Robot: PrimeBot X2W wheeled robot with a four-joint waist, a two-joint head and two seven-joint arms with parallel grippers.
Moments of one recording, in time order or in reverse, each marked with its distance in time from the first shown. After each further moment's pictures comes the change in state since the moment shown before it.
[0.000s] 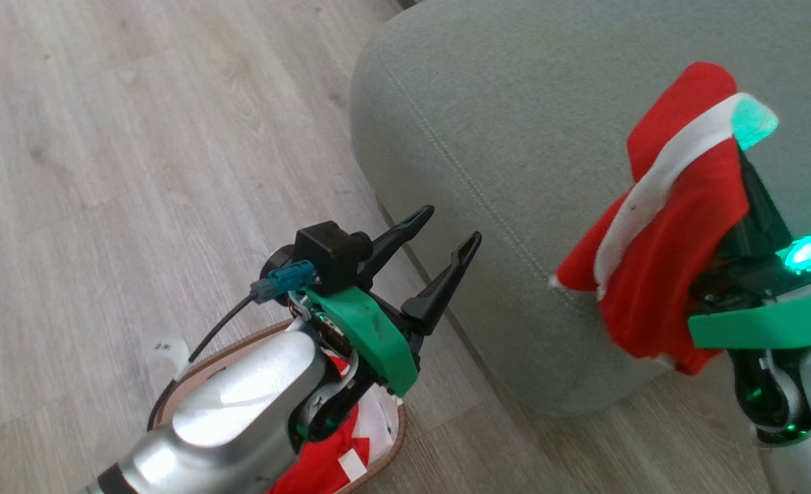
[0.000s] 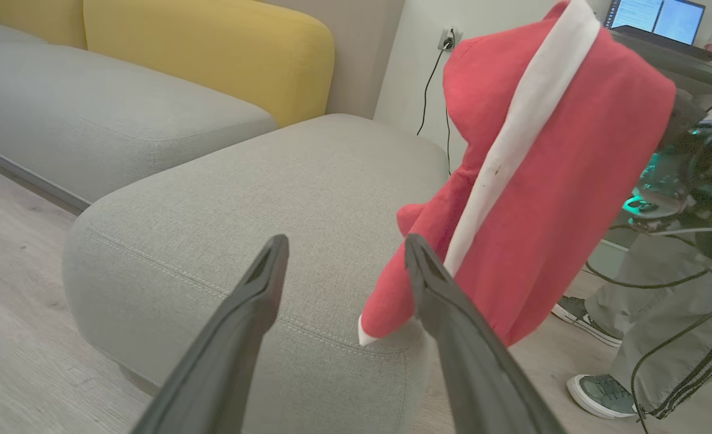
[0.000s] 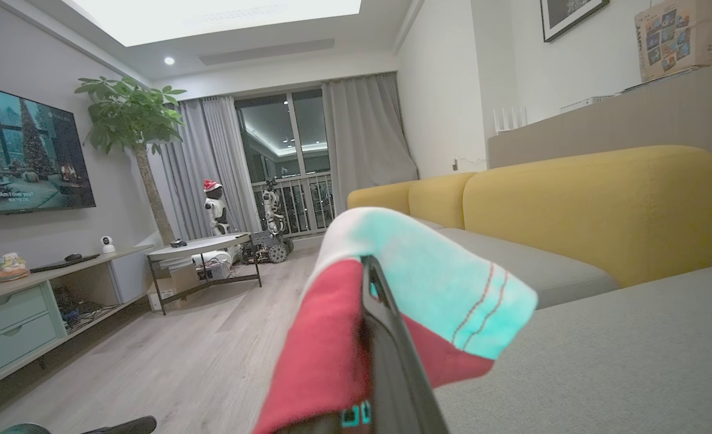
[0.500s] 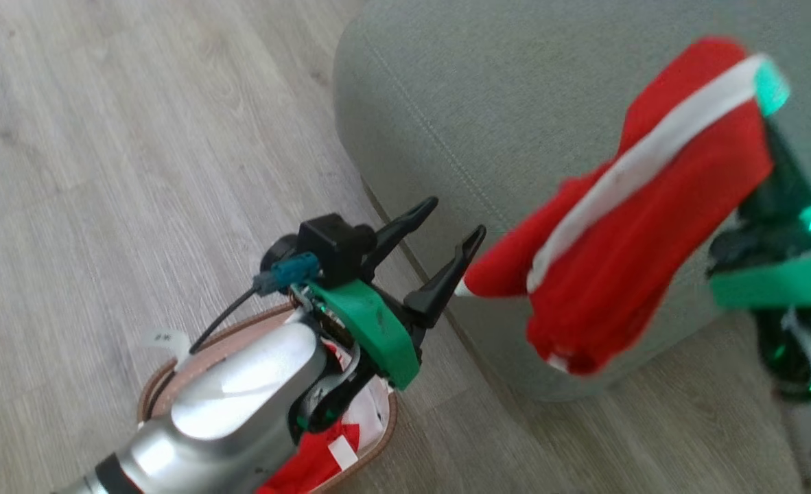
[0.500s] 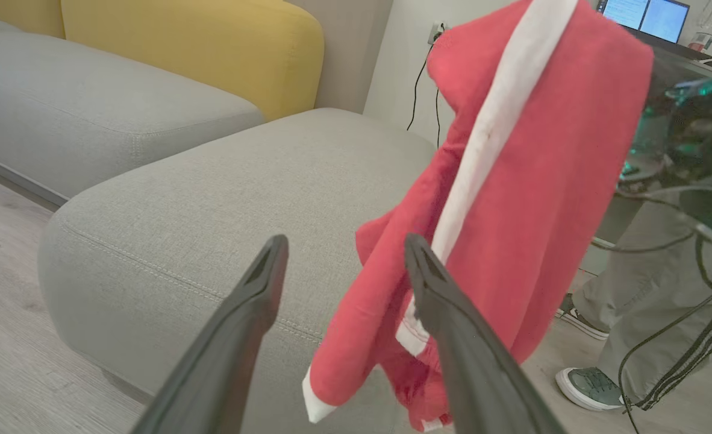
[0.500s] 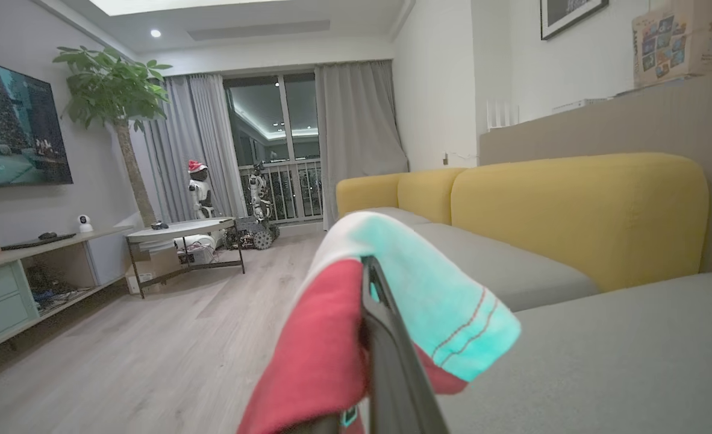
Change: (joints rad) left arm -0.021 0.005 -0.007 -0.009 0.014 0.001 0.007; right arm -0.081 -0.031 -0.017 0.030 0.006 0.000 0.035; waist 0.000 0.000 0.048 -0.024
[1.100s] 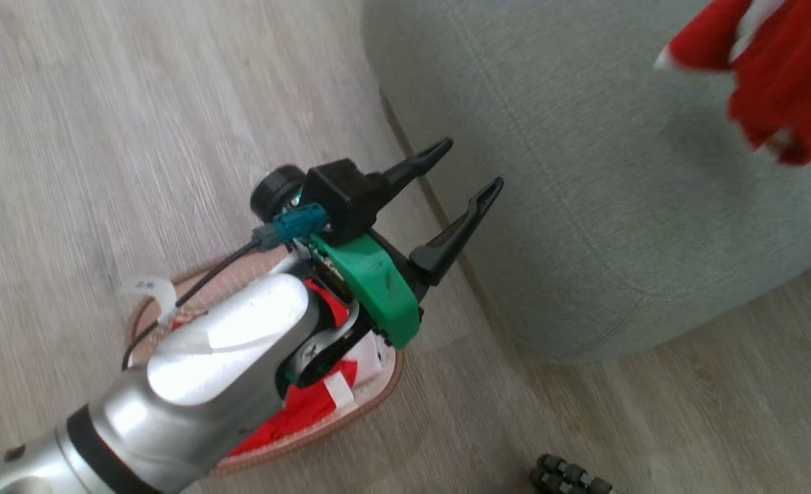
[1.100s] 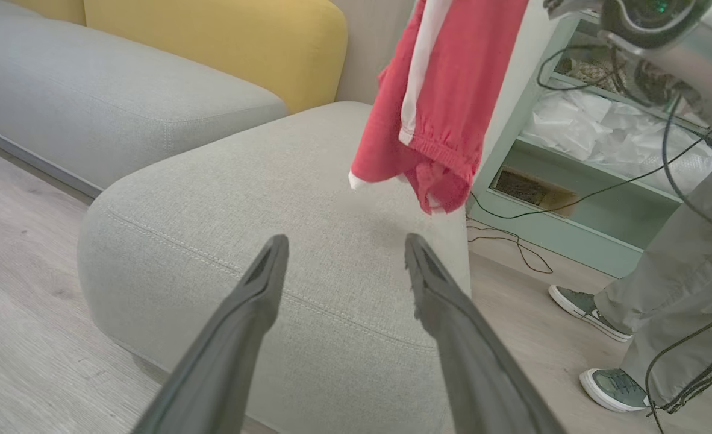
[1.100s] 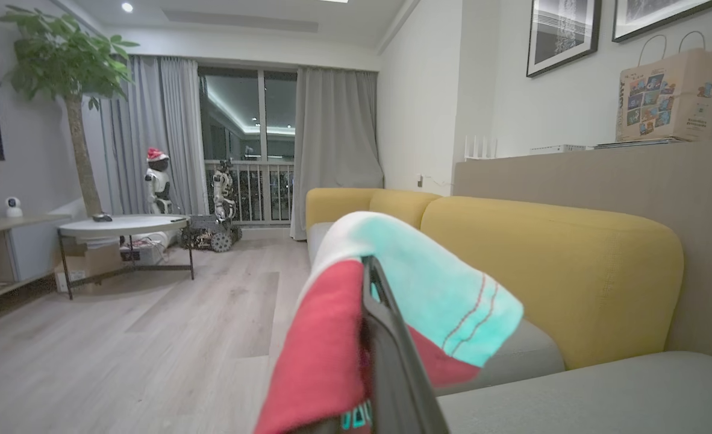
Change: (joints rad) left arm -0.126 0.045 -0.009 -0.087 0.054 0.008 0.078; right arm -0.547 -0.215 -0.015 0.372 0.156 0.000 -0.001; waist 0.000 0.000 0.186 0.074
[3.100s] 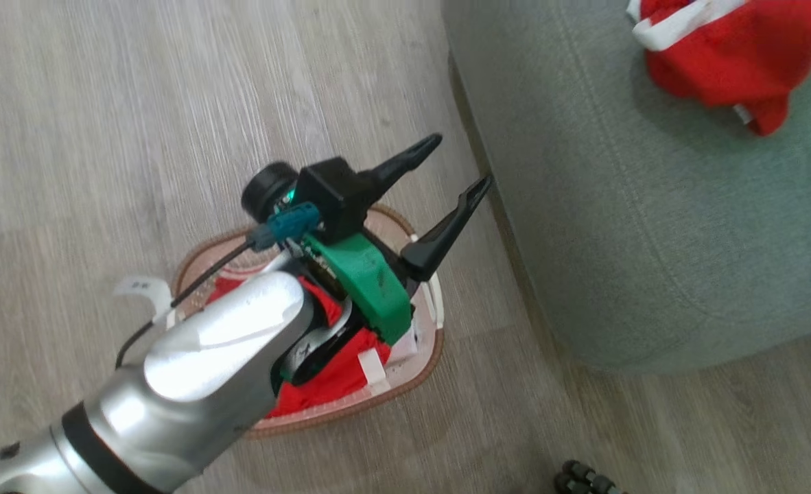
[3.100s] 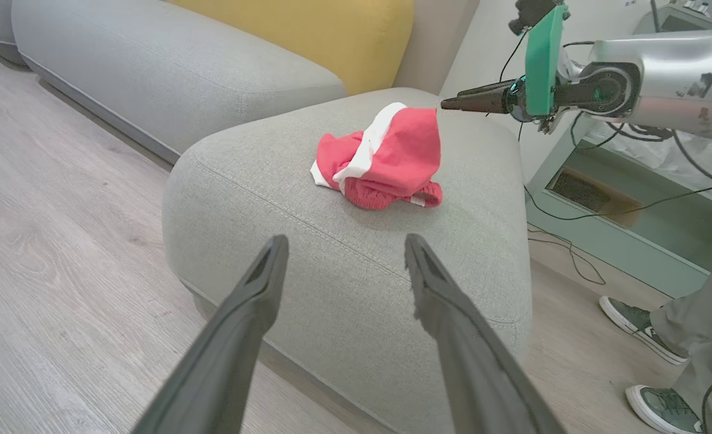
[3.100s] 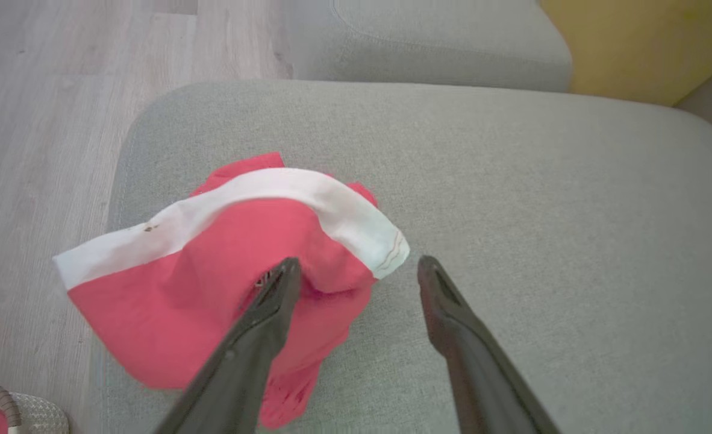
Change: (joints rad) left arm -0.039 0.012 -0.025 0.019 0.004 0.010 -0.021; right arm -0.216 -0.138 0.453 0.649 0.036 0.000 0.276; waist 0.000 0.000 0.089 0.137
